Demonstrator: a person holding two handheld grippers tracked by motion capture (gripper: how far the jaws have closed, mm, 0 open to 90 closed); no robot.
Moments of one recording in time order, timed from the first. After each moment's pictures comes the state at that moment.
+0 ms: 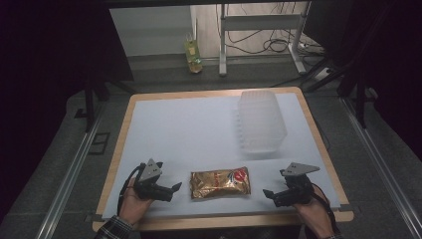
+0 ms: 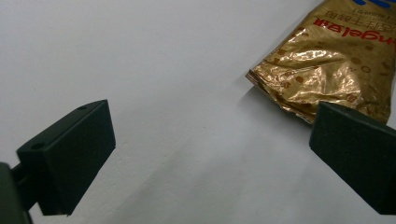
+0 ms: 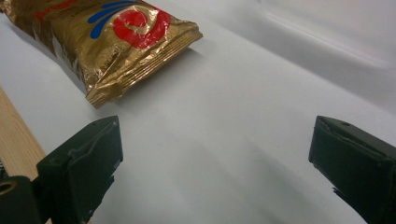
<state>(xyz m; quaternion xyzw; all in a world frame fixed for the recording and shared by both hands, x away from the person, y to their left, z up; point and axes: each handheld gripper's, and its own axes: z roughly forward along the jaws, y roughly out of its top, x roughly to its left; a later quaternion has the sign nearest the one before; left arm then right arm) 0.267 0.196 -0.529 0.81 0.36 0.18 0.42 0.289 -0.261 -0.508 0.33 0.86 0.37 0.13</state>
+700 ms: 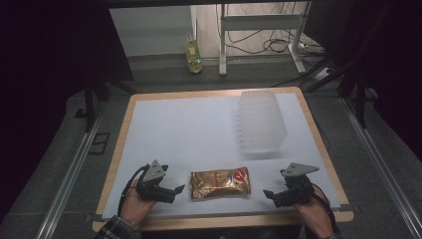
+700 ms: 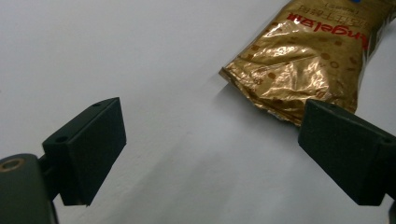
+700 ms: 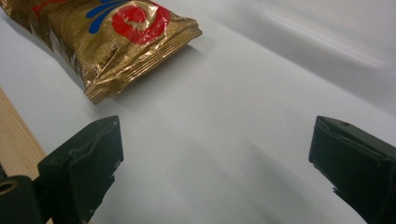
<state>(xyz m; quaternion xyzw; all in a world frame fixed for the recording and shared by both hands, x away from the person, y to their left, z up) 0.262 0.185 -0.524 0.83 0.34 0.17 0.41 0.288 -0.261 -0.507 0.33 0.86 0.37 0.14</state>
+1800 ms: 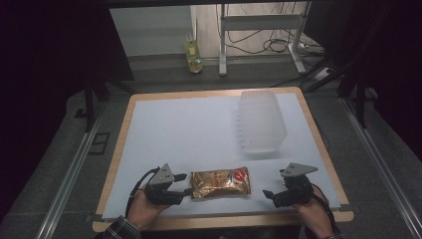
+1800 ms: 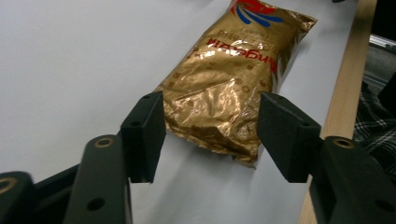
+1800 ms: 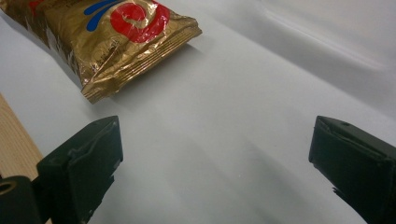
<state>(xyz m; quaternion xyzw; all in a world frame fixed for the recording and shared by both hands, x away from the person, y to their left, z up) 0.254 0.158 -0.514 0.84 0.29 0.11 0.45 0.288 -0.259 -0.508 0.32 0.86 0.36 0.14</state>
